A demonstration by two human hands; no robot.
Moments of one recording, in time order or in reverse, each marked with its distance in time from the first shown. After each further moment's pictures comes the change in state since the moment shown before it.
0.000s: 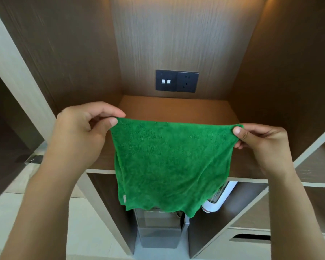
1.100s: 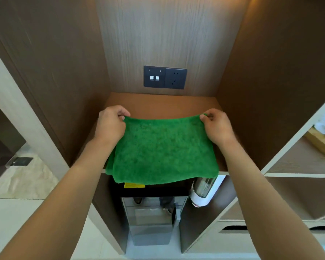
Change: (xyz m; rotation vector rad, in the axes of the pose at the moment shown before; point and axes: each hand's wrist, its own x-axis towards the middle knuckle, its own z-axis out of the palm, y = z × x) left_hand 0.059 -0.080 0.134 0.028 -0.082 -0.265; right_hand 0.069 0.053 0.054 -0.556 0.014 0.250
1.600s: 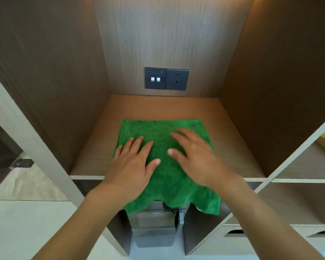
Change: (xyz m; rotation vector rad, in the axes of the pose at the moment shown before) left_hand -0.106 0.031 -0.004 0.489 -0.523 0.226; right_hand -0.092 -0.036 0.021 -0.455 -0.414 -0.314
